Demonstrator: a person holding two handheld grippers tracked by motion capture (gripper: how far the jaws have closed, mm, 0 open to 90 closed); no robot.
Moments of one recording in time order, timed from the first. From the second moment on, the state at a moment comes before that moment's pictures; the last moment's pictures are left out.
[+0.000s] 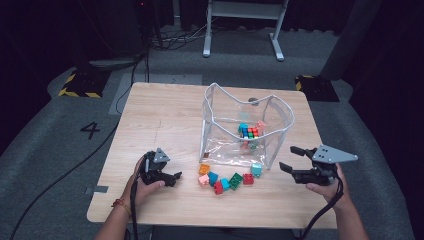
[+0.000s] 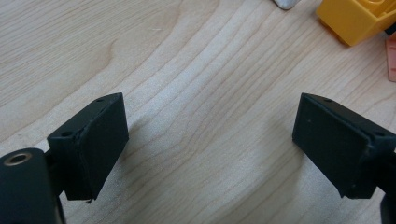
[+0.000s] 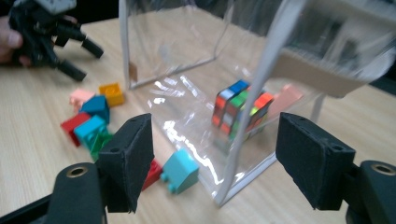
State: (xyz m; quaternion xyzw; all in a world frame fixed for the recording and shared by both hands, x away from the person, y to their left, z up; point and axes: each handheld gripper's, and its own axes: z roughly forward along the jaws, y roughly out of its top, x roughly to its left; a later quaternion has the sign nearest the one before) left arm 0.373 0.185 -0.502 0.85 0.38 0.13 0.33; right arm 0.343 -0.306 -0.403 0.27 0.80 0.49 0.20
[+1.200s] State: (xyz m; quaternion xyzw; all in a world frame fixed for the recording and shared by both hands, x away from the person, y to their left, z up) left arm 0.374 0.185 -0.502 0.85 0.38 0.13 0.33; right arm 0.363 -0.206 -0.500 0.18 0.90 0.39 0.10
